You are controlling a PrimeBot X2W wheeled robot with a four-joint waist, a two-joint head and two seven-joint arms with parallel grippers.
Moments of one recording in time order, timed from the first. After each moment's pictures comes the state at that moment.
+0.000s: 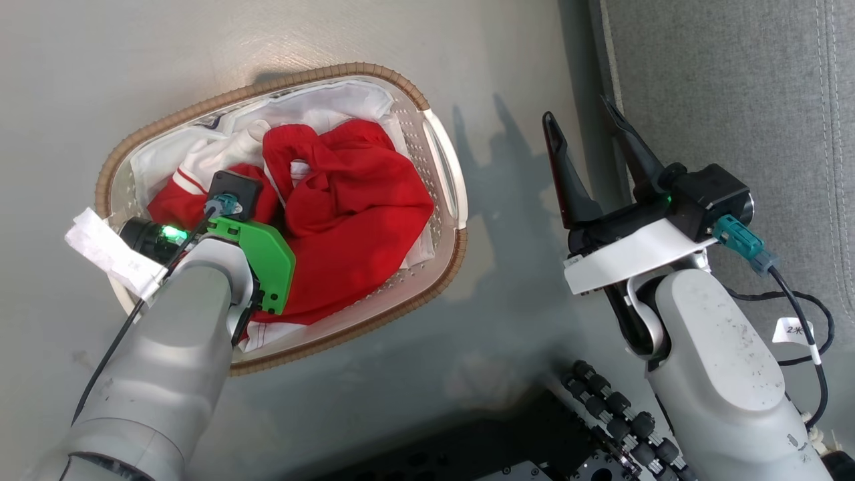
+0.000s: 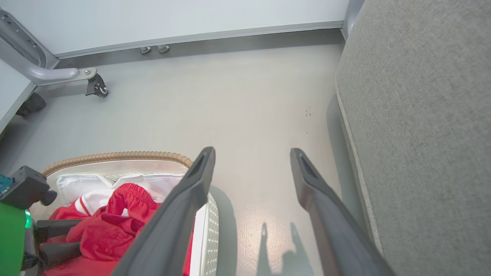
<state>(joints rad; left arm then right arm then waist) -0.92 0.14 -0.74 1.23 -0.47 -0.13 -0.15 -0.52 -0.05 0.25 0.23 0.26 0.13 -0.26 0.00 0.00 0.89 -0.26</state>
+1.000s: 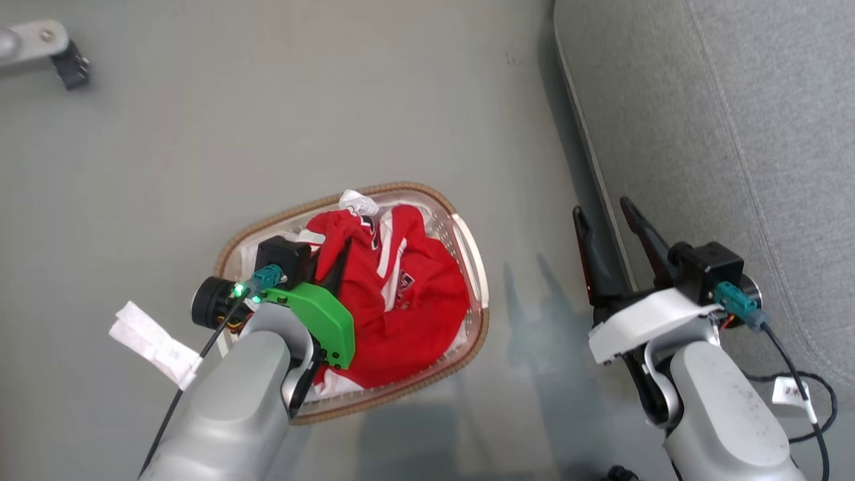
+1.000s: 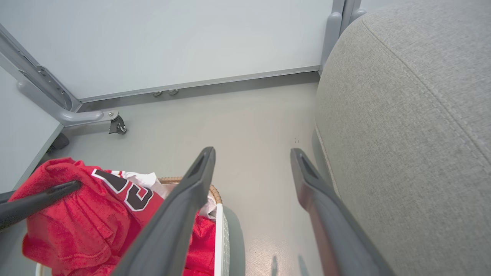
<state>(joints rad) -0.68 0.11 -0.70 0.94 -0.56 -0.13 -0.26 -0.37 -0.05 0.17 0.36 0.26 0.13 -0.26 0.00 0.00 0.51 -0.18</state>
